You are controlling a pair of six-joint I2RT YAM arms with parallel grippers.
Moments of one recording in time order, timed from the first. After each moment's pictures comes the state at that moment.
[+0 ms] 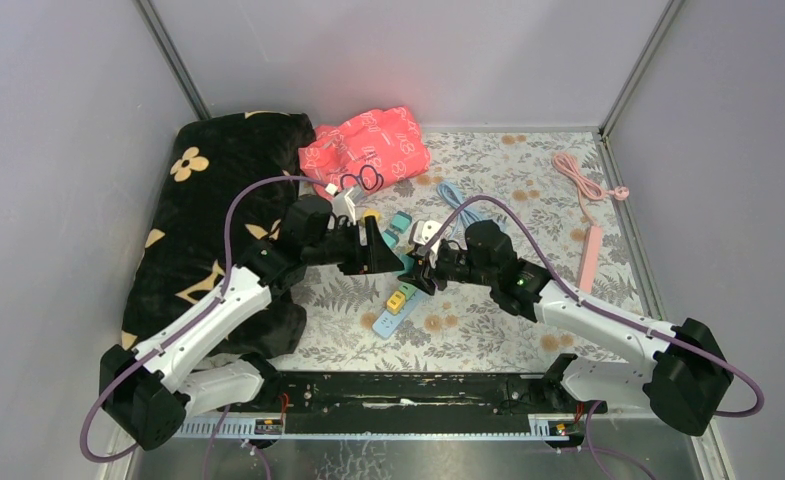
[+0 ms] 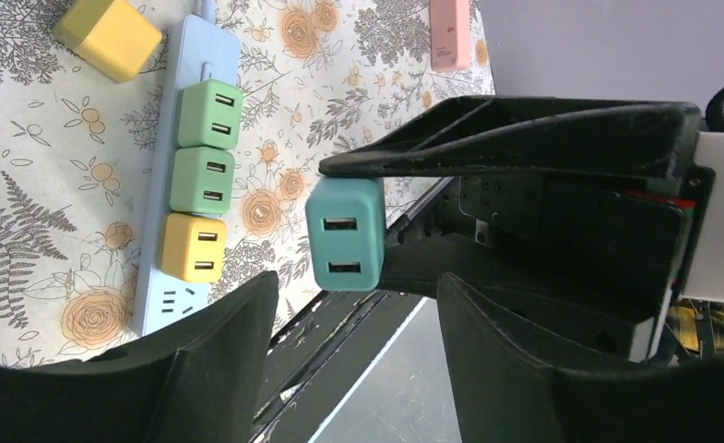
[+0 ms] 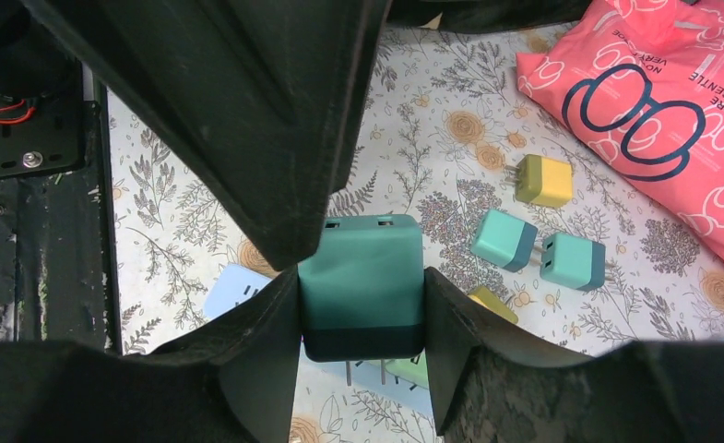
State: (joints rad) left arm -0.60 1.10 0.92 -0.38 0.49 -0.73; right arm 0.82 1.16 0.73 0.09 -0.41 -0.27
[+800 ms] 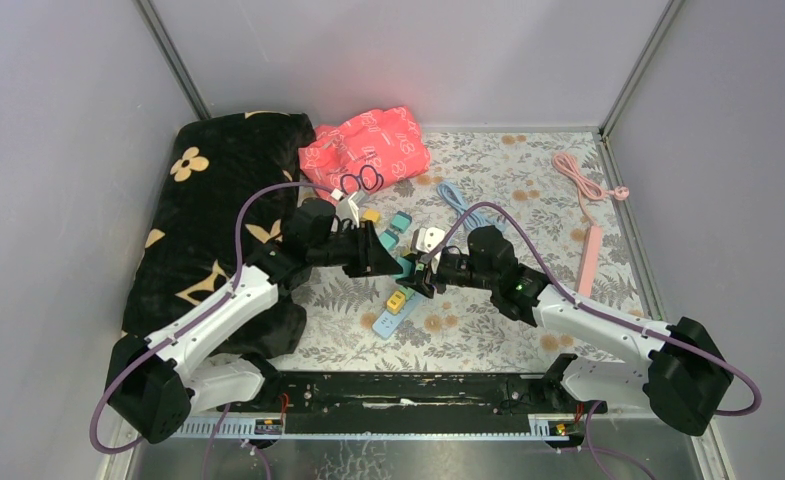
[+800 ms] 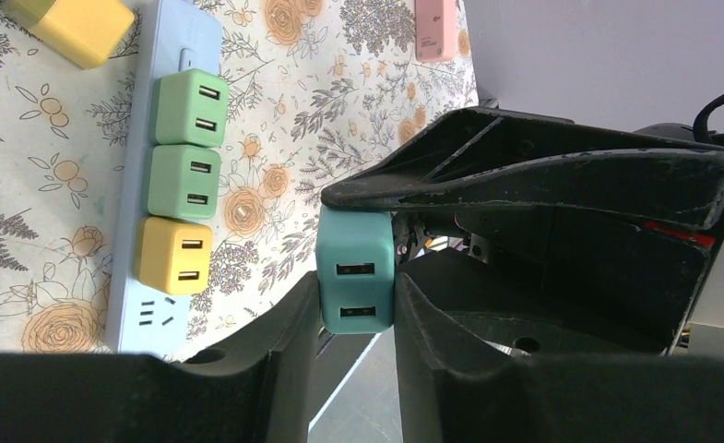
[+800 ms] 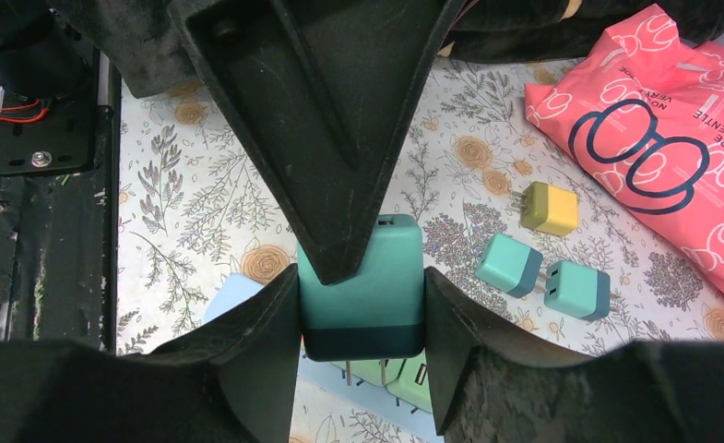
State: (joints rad) left arm -0.59 1.15 0.85 -0.25 0.57 -0.78; right arm 0.82 1.16 0.67 0.22 -0.46 -0.29
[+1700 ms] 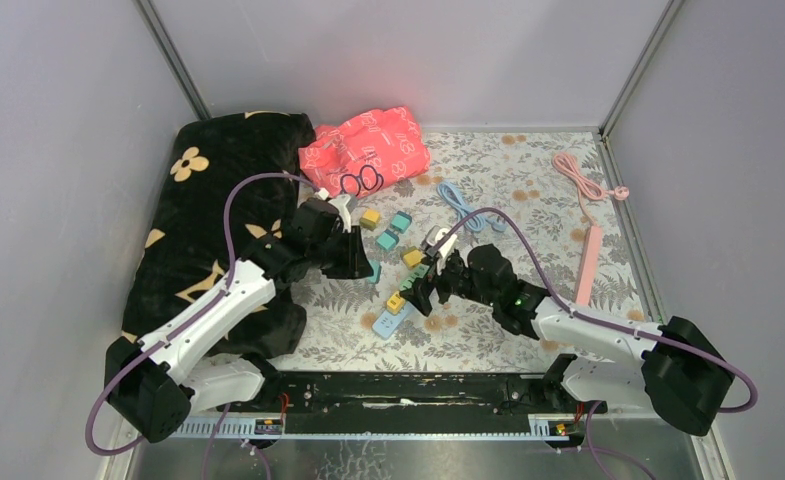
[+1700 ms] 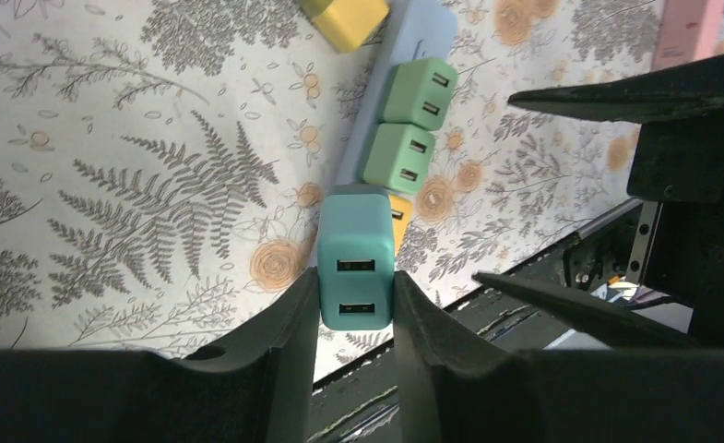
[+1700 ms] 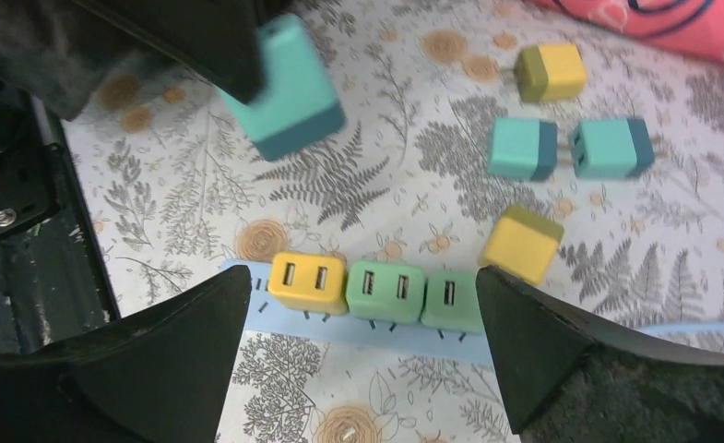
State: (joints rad) left arm -0.59 1.15 0.95 -0.61 0.23 -0.54; right arm 0.85 1.15 0.53 0.31 -0.23 -0.02
